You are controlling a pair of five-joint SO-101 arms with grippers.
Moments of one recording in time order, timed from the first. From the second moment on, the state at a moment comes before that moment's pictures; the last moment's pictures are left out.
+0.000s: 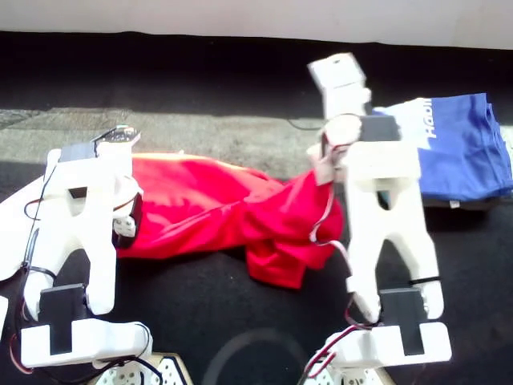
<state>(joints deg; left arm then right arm) -16.3 -4.8 25.3 82.6 -12.6 -13.5 -3.0 0.1 82.1 17.5</state>
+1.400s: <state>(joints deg) -16.3 -4.8 23.4 82.6 -12.6 -13.3 -27.1 32.0 91.6 24.0</state>
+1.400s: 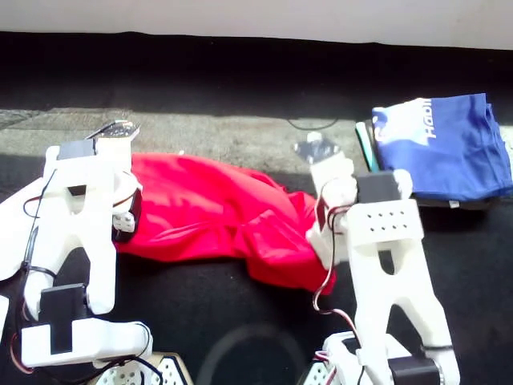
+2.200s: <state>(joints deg) -16.3 -4.8 23.4 82.6 -12.6 8.0 -48.9 42.7 86.5 44.6</state>
